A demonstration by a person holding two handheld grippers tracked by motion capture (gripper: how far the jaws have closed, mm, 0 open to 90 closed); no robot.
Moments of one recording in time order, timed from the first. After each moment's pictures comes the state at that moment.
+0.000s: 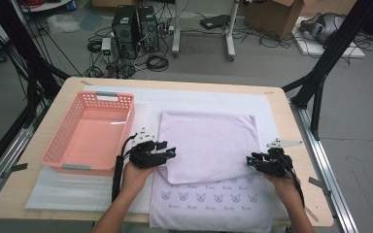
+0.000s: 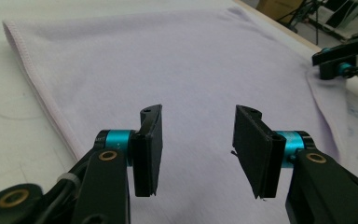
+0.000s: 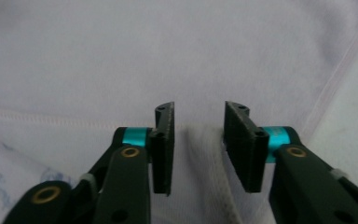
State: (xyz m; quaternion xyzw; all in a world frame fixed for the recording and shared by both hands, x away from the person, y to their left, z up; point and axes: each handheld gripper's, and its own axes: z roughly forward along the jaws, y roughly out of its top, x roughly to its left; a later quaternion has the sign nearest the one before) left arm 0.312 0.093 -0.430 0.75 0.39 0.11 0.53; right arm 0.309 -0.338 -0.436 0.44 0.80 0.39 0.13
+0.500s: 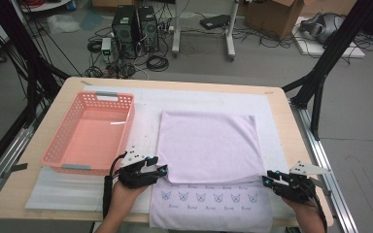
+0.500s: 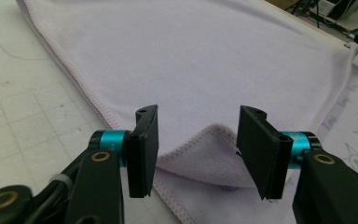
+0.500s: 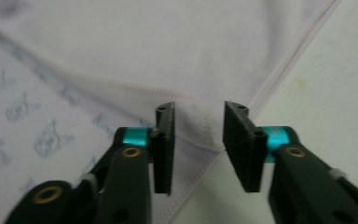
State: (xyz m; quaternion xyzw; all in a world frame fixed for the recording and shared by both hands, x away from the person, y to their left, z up) left arm 0.272 0.110 -0.445 0.75 0.38 0.12 0.52; right arm 0.237 -0.377 -0.432 0.43 0.78 0.44 0.14
